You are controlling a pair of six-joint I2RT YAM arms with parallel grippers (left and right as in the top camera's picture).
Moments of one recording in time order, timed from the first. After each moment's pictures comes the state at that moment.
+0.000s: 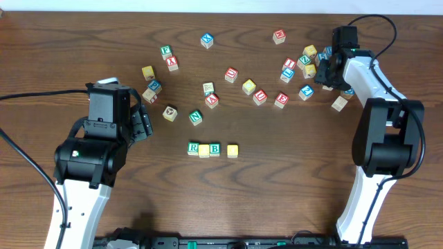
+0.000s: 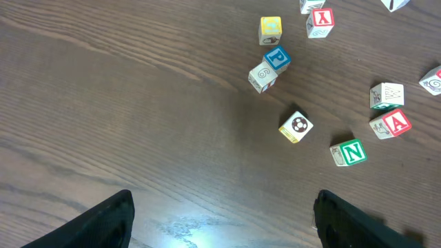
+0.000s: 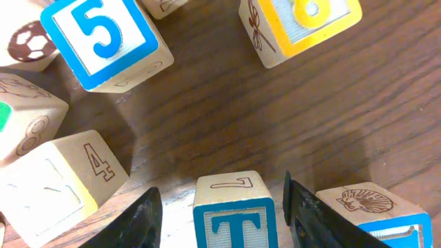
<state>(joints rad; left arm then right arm) -0.15 1.09 1.14 -1.00 -0.27 -0.35 -0.03 2.22 1.66 -0.66 0.13 0.31</state>
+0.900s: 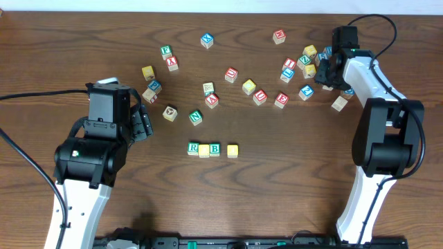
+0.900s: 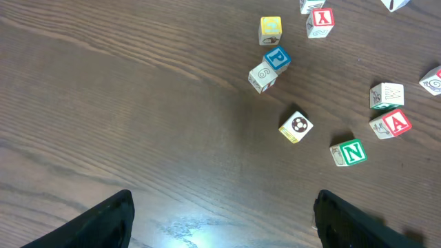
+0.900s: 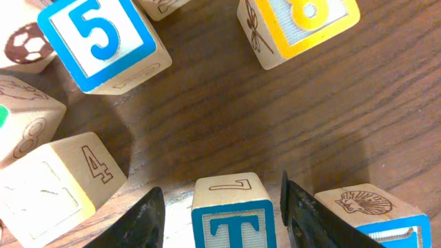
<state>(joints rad) -0.15 1.09 1.14 -1.00 -0.27 -0.35 -0.03 2.22 1.66 -0.65 0.14 0.31</state>
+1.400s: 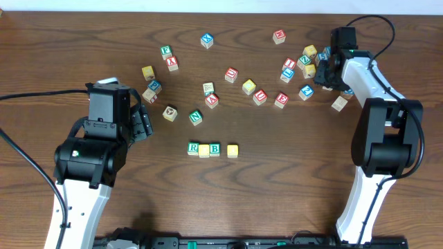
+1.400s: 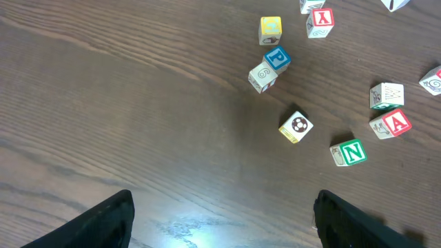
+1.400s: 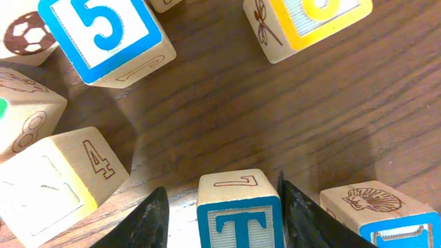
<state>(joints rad) -0.15 1.09 1.14 -1.00 -0.27 -0.35 -0.03 2.22 1.65 -0.65 0.14 0.31</state>
